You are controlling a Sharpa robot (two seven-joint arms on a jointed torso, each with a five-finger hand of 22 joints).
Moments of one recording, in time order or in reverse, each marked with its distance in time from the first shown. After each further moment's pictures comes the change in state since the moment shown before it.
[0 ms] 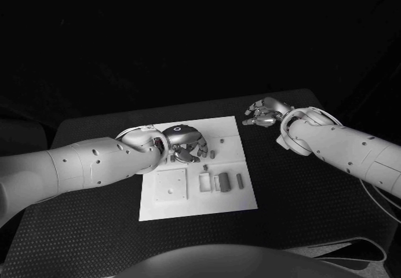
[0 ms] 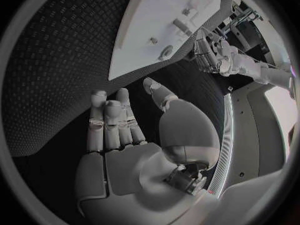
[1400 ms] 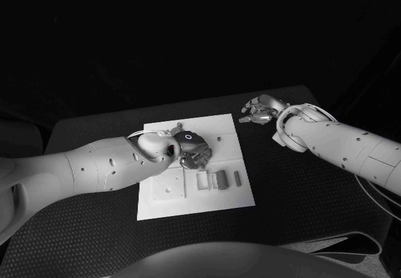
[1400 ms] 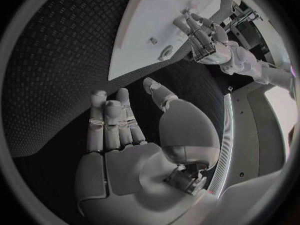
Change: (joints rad) left arm -0.024 0.090 0.000 -0.036 -0.285 0.119 -0.178; left_hand -0.023 -0.007 -0.043 0.004 0.000 -0.059 -0.016 -0.027 -0.065 -0.064 -0.073 0.605 0.158 0.090 -0.079 0.181 0.058 0.007 0.092 -0.080 0.189 0.000; right arm 0.000 0.004 0.000 -0.003 -0.001 0.000 0.000; right_hand 0.000 0.000 0.000 0.000 0.000 0.000 0.000 0.000 -0.001 0.000 0.000 0.000 0.000 0.000 0.000 0.000 -0.001 0.000 0.004 0.000 0.000 0.000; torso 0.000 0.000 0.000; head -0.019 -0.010
